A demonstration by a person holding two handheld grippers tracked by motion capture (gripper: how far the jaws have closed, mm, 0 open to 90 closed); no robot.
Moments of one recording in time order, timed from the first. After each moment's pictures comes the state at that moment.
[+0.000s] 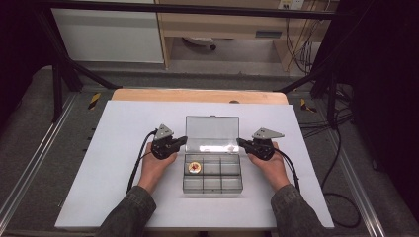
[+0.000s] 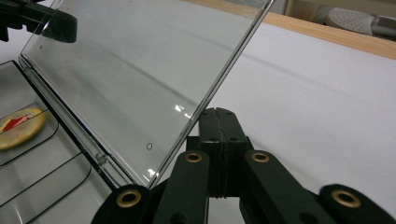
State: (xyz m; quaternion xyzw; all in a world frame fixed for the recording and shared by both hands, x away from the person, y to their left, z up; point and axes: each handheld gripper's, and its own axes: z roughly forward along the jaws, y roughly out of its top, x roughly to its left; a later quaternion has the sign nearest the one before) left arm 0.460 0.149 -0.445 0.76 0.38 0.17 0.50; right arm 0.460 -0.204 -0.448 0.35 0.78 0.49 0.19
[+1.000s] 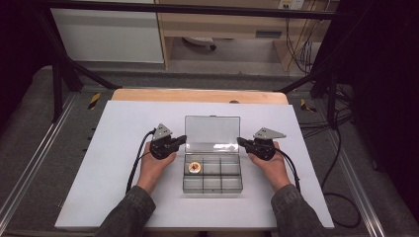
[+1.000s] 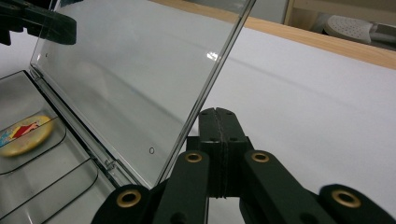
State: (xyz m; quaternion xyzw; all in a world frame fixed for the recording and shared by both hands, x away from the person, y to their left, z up) left arm 0.456 0.152 -0.438 0.76 0.37 0.18 0.51; right arm 0.457 -0.205 -0.444 0.35 0.77 0.50 0.20
